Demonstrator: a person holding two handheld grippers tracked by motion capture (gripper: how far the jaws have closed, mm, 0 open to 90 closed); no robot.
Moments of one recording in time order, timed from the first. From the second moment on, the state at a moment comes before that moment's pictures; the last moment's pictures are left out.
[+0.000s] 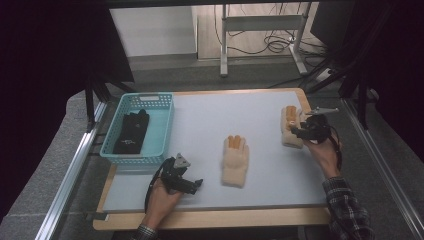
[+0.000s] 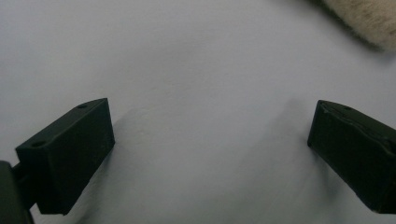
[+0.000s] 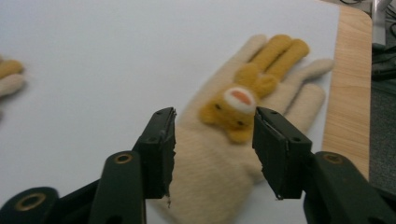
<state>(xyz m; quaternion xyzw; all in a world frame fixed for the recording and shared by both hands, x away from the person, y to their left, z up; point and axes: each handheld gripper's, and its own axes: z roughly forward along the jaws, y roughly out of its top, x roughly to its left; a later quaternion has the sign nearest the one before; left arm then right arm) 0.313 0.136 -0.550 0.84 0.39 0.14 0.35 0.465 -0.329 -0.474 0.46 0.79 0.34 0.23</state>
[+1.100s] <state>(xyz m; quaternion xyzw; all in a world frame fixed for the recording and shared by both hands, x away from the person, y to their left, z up) 0.313 0.136 -0.550 0.84 0.39 0.14 0.35 0.507 -0.327 -0.506 0.47 0.80 0.31 0.22</state>
